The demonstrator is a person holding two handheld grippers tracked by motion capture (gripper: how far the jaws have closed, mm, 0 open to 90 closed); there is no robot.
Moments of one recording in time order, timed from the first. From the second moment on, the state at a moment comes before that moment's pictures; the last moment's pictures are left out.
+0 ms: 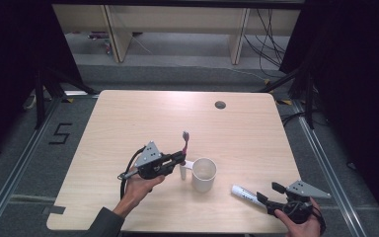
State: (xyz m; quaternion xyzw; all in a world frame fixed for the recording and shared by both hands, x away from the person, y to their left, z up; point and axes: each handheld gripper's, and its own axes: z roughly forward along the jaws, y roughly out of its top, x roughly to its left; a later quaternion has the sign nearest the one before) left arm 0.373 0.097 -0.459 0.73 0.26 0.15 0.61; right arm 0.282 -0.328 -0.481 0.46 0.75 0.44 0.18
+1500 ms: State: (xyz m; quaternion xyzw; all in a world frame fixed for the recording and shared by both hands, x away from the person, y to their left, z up) left arm 0.360 0.102 -0.460 0.75 0.27 0.17 0.59; right arm 0.283 -0.327 -0.483 0.45 0.75 0.45 0.18
